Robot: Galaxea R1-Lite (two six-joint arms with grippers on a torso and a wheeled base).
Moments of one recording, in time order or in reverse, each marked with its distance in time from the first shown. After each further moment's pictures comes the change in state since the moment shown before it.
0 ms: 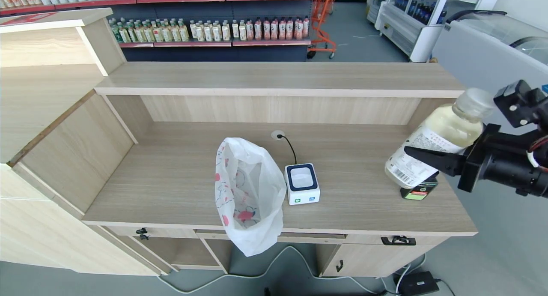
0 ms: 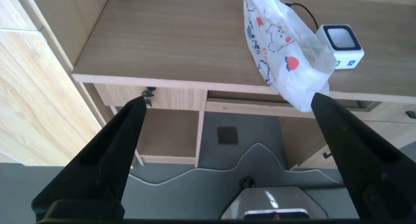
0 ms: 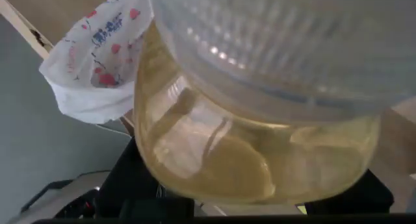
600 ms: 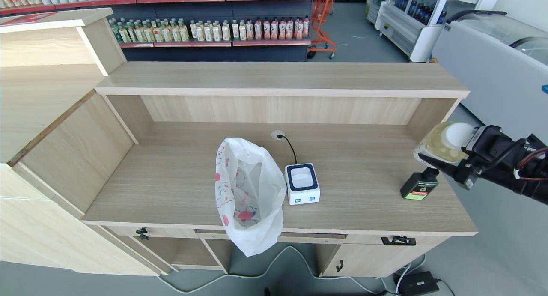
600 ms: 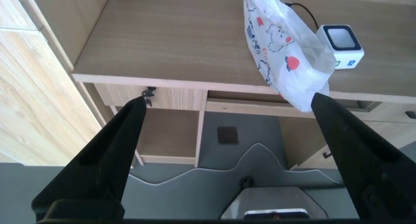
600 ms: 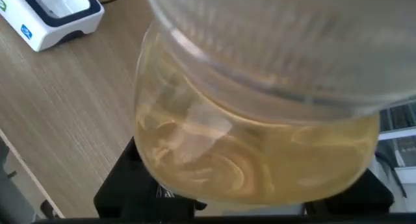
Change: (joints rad) left arm 0.000 0.000 0.000 0.000 0.000 0.000; right arm -0.211 0.202 0.071 -0.327 0.030 -0.673
